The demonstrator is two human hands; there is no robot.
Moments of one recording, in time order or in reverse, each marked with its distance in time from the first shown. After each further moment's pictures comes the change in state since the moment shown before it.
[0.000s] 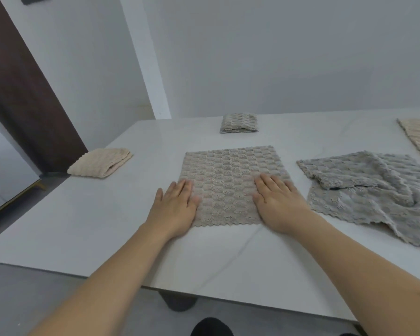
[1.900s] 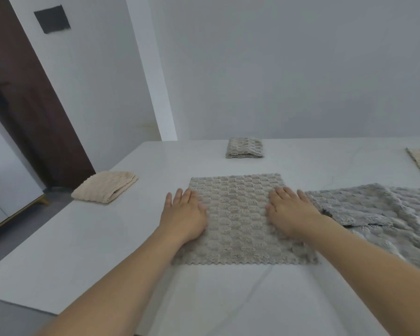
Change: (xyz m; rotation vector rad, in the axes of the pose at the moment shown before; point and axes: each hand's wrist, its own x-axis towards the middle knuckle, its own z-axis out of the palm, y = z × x) left_hand 0.043 0.017 -0.036 0.050 0.034 -0.060; right_hand 0.051 0.019 -0.037 -0.076 -0.079 0.017
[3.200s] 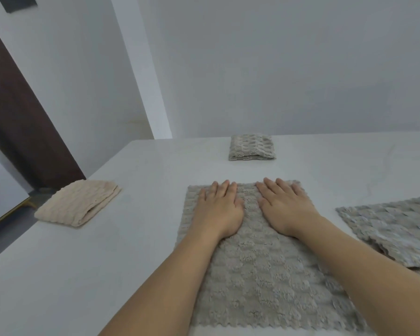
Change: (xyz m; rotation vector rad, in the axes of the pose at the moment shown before) left_hand 0.119 0.050 0.035 -0.118 -0.011 0.185; right_hand 0.112 -0.009 0.024 0.043 0.104 -0.036
